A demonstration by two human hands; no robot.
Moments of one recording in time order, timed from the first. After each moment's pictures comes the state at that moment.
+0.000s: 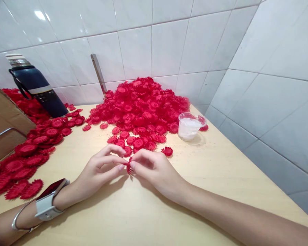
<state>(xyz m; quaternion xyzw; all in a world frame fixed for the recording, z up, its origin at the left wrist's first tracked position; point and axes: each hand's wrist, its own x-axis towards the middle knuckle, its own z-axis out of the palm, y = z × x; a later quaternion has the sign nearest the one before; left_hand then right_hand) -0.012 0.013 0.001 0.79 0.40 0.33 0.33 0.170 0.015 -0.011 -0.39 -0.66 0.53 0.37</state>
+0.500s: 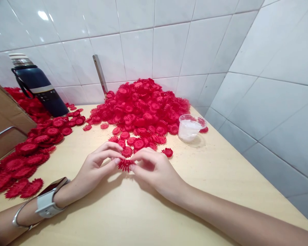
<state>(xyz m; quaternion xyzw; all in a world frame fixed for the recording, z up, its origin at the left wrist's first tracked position) -0.014 0.016 -0.001 0.74 0.42 0.38 0.36 0.171 0.014 -0.011 -0.42 -0.72 0.42 0.37</state>
